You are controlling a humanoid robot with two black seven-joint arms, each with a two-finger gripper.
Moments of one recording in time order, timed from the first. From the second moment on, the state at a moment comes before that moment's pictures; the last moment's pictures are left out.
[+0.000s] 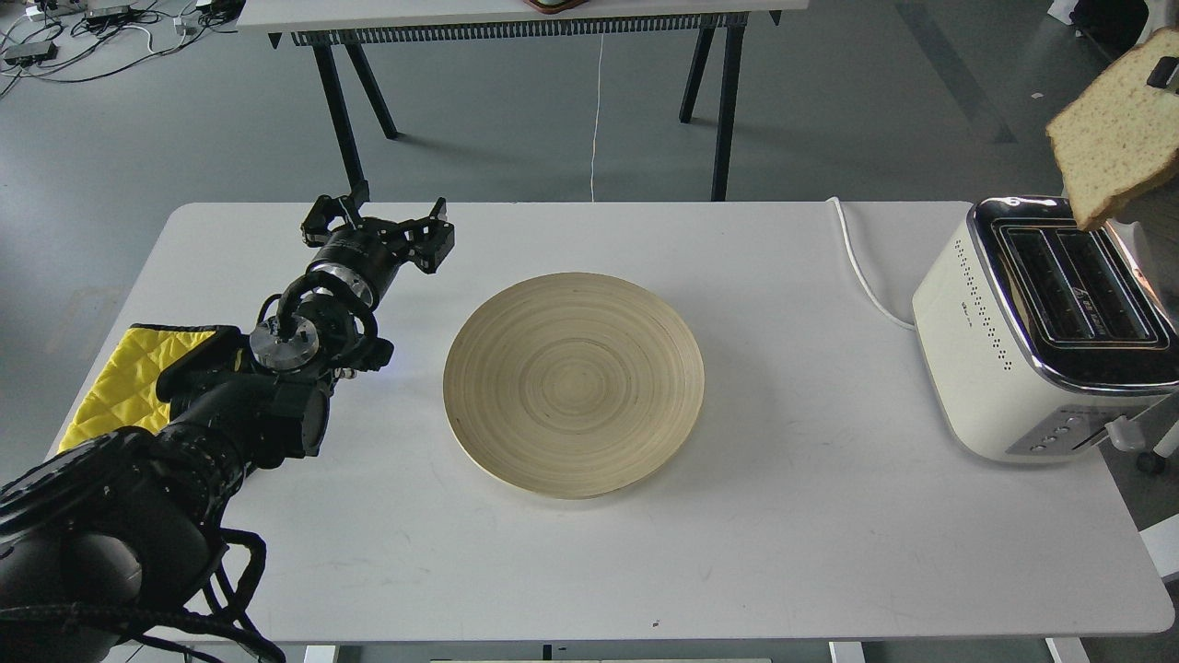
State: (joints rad) left arm -0.88 -0.01 -0.64 -0.16 -1.03 -0.49 0.15; right arm 2.41 -0.89 -1.61 1.48 -0.44 -0.18 0.30
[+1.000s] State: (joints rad) left arm -0.88 -0.01 -0.64 -0.16 -1.03 -0.49 0.15; right arm 2.26 -0.87 -1.58 1.51 -0.47 -0.21 0.30
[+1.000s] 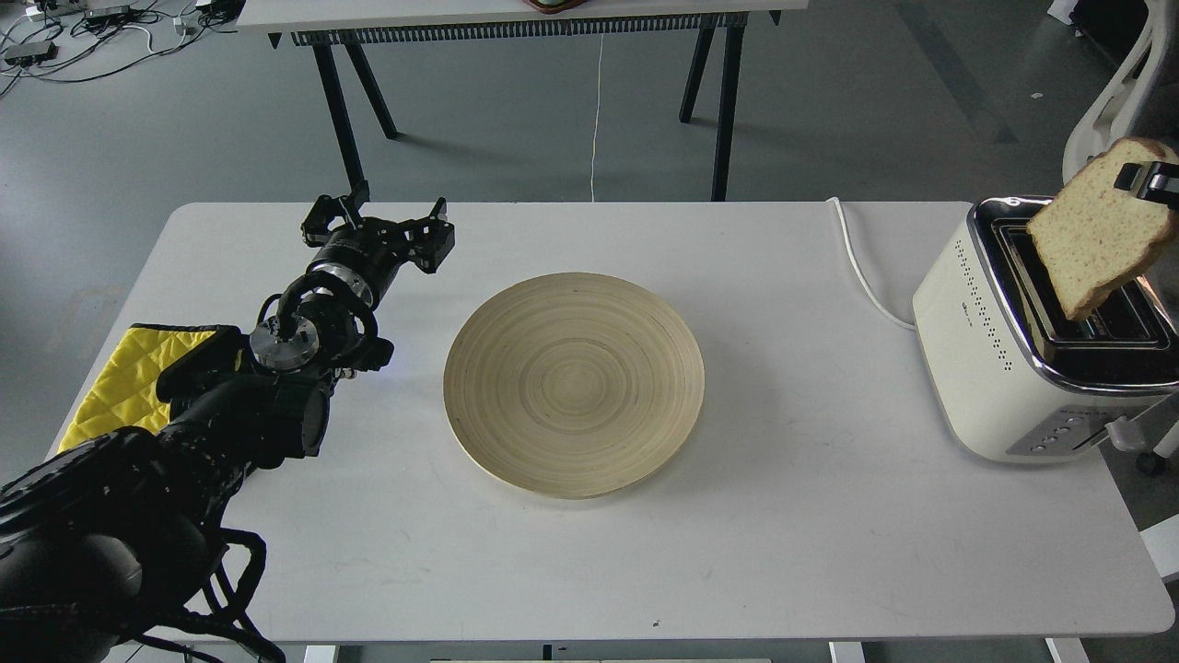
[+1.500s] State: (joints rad) left arm -0.88 -0.01 -0.64 -0.16 -1.03 -0.49 0.15; right arm 2.12 -0.87 -1.49 1.47 -0.46 -0.22 0.30
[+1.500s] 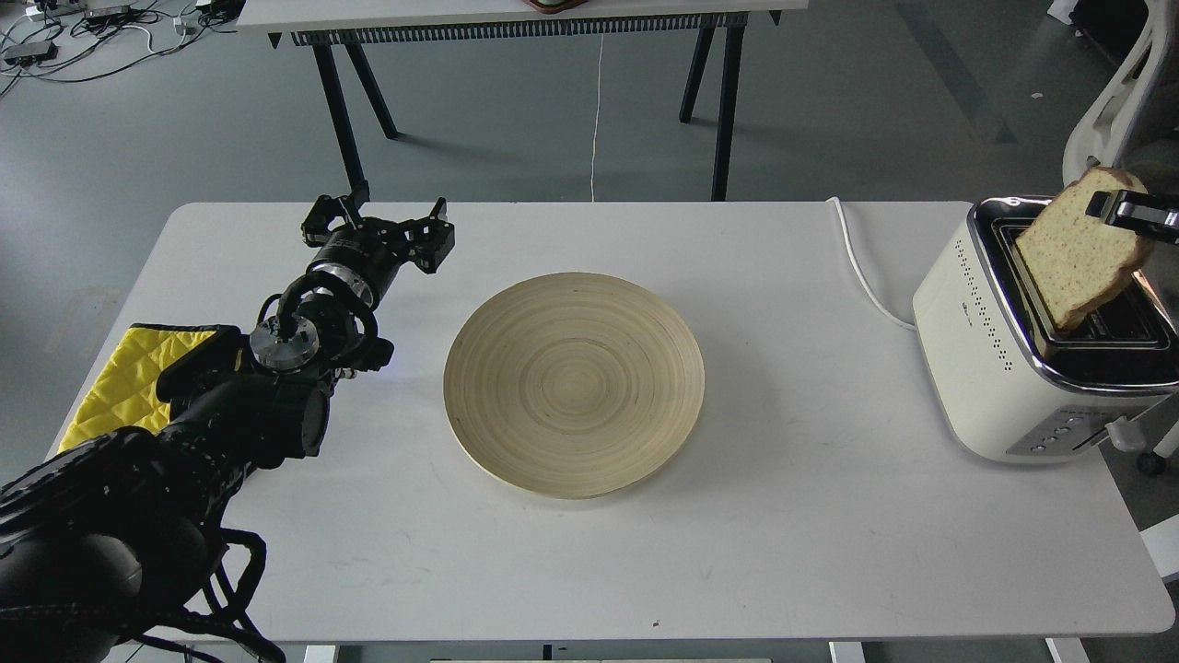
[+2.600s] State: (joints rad) left arm -0.88 -0.01 -0.64 -0.16 -1.03 -0.49 0.15; right arm 1.77 -0.90 -0.63 1.47 0.05 -0.28 0.35
